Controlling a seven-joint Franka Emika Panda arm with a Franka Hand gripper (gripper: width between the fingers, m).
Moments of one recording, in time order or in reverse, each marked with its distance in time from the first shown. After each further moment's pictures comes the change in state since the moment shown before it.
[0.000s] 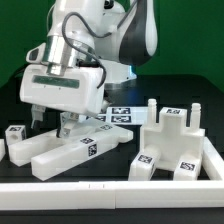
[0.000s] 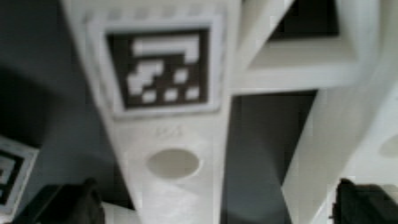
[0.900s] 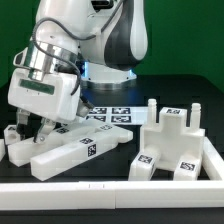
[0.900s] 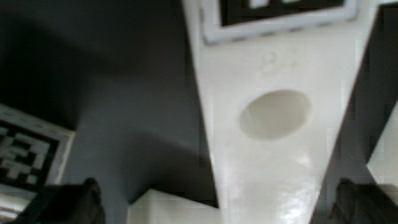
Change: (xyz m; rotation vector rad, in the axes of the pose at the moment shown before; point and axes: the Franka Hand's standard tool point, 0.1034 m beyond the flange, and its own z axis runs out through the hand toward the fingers) arm 0.027 0.029 0.015 -0.046 -0.027 0.088
